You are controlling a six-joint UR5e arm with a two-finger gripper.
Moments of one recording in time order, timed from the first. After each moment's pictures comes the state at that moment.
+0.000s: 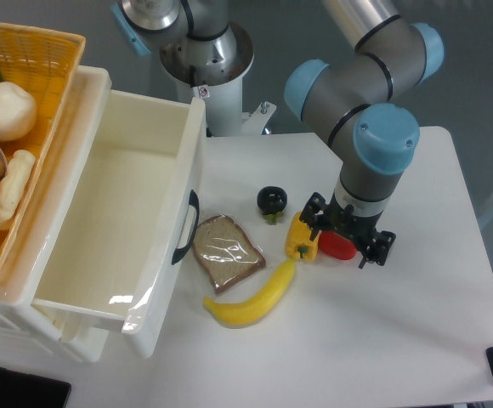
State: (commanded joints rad) arm 2.62 -1.99 -1.49 -1.20 1.51 1.20
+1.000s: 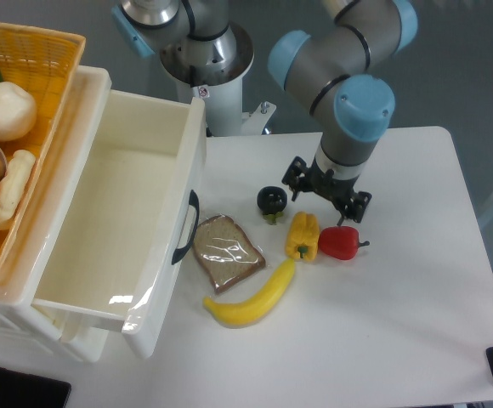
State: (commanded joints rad) arm 2.67 -1.79 -1.78 -1.26 1.52 1.15
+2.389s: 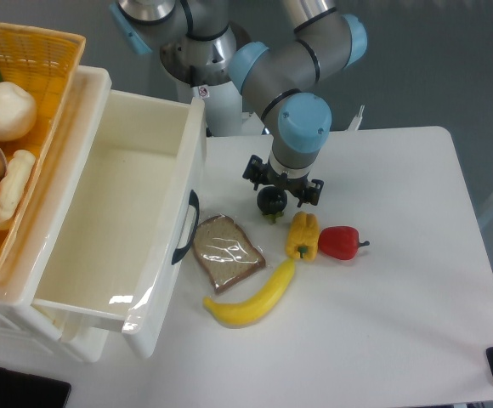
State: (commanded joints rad) arm 2.58 -1.82 -1.96 -1.07 1.60 0.94
